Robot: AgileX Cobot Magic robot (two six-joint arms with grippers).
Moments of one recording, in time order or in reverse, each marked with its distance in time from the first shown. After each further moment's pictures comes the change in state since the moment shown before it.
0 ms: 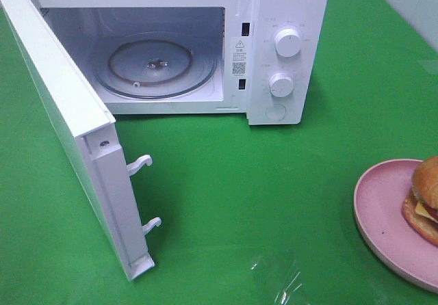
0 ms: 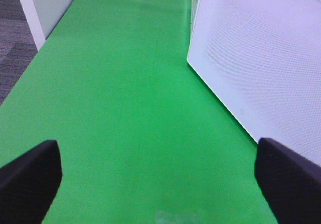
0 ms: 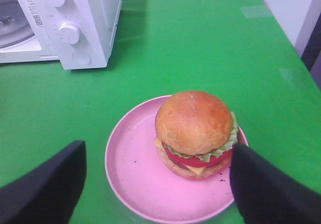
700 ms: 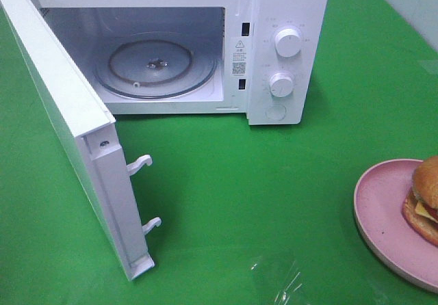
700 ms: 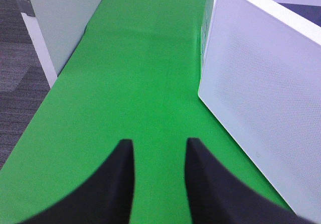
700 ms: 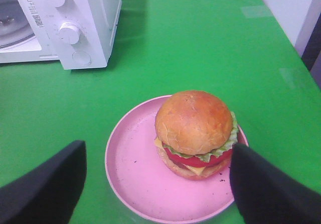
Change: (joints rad) left arm 0.000 0.265 -0.033 0.055 -0.266 0.000; right arm 0.000 0.000 0.000 0.000 0.000 0.000
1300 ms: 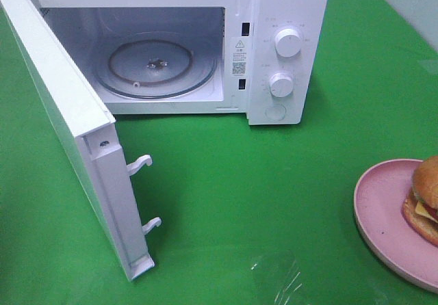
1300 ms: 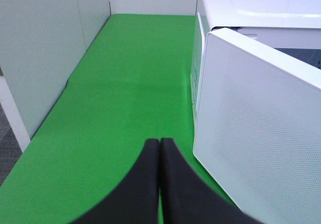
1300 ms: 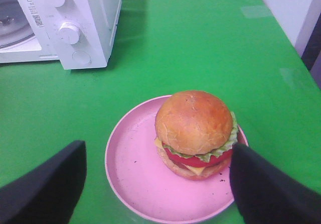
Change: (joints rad) left arm 0.000 0.258 0.230 0.001 -0.682 0.023; right arm 0.000 0.000 0.000 0.000 0.000 0.000
